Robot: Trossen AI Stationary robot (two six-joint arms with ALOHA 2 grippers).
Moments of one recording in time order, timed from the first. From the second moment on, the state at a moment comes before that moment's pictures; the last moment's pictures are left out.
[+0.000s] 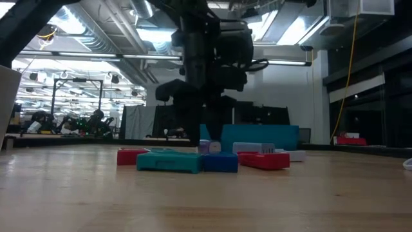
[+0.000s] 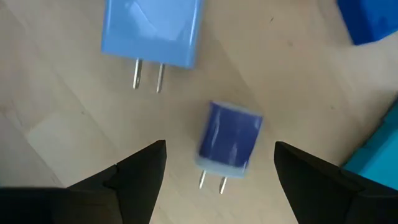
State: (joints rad) left arm 0.08 2.14 1.64 -0.88 0.07 0.64; right arm -0.52 1.02 1.37 -0.53 -0.11 0.16
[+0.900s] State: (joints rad) left arm 0.09 2.20 1.65 -0.84 0.15 0.51; right arm -0.52 1.02 1.37 -0.53 -0.11 0.16
